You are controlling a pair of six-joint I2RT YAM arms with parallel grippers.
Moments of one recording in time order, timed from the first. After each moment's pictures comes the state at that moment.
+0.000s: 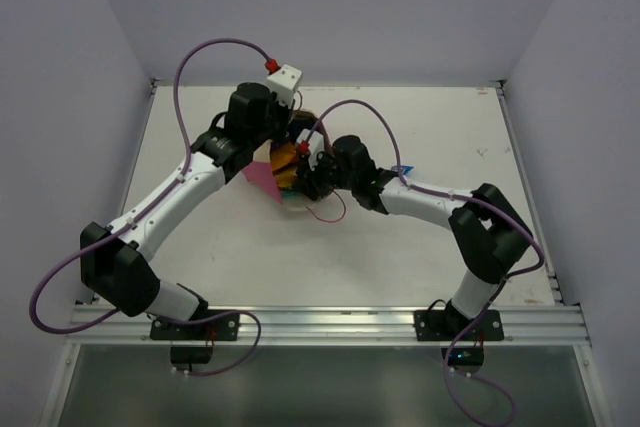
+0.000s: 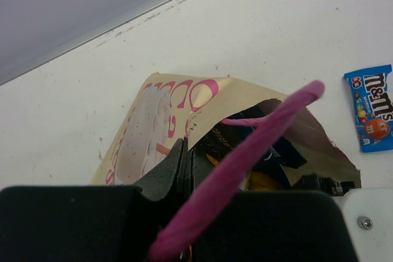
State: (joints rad) left arm -0.53 1.46 1.33 -0.27 -0.10 0.05; right arm 0.74 1.72 1.05 0.23 -0.36 -0.11
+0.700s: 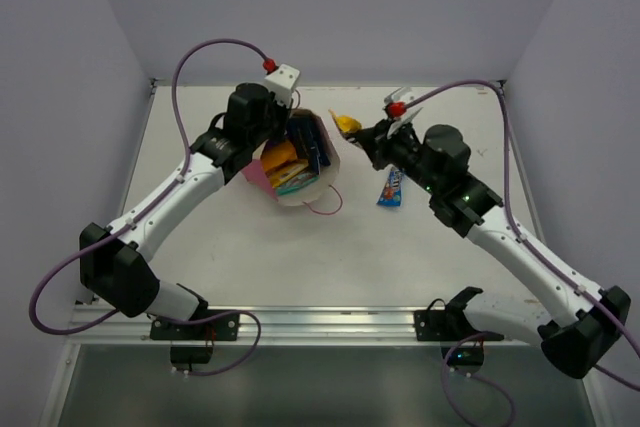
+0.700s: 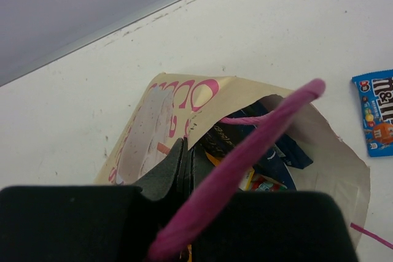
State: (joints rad) left arm -0.52 1.45 1.33 -0.26 -0.12 0.05; right arm 0.68 1.14 1.05 -0.01 -0.12 0.01
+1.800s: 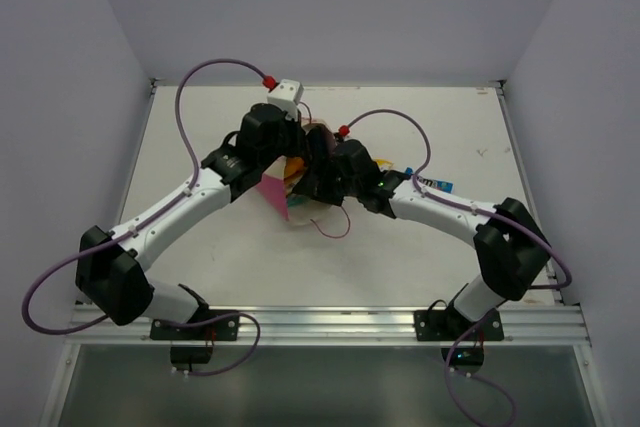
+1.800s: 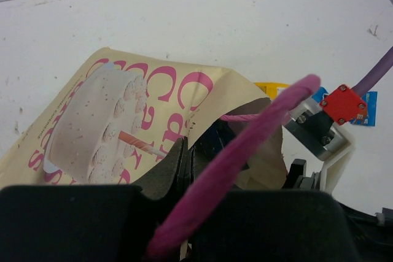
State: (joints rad) left arm -0.63 1.40 1.20 -0.18 -0.16 -0.25; right arm 0.79 1.59 1.07 -0.10 -0.10 0.96
